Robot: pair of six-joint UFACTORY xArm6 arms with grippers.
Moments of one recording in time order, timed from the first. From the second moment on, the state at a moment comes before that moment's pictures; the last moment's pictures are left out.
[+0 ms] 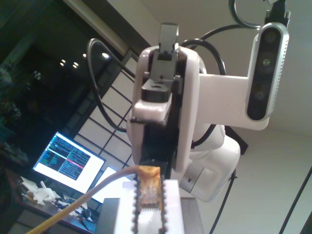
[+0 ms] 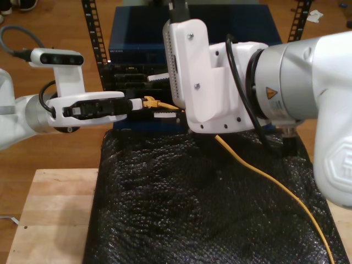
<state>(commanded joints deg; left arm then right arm) 16.7 9.8 -56.7 -82.2 136.4 -269.6 38.9 -40.5 -40.3 32.7 27.5 -101.5</state>
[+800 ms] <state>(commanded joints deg) 16.6 10.2 -56.2 -82.2 137.2 -270.2 40.3 -40.5 -39.6 32.7 27.5 -101.4</state>
